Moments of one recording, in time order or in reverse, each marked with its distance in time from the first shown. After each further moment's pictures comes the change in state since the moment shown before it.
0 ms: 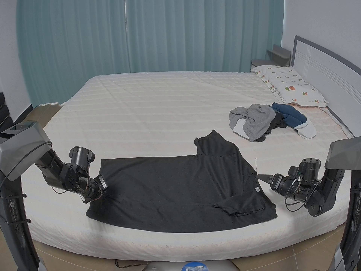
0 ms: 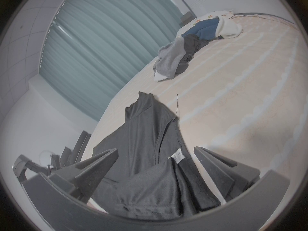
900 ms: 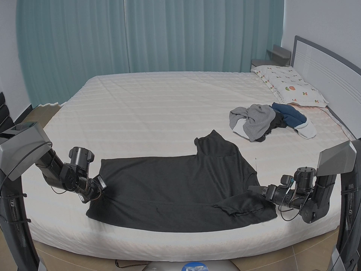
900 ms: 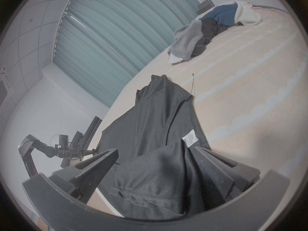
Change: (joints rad) left arm 0.008 0.008 -0.005 0.001 0.027 -0.011; right arm 0.005 0.132 0.008 -0.127 0.171 -0.075
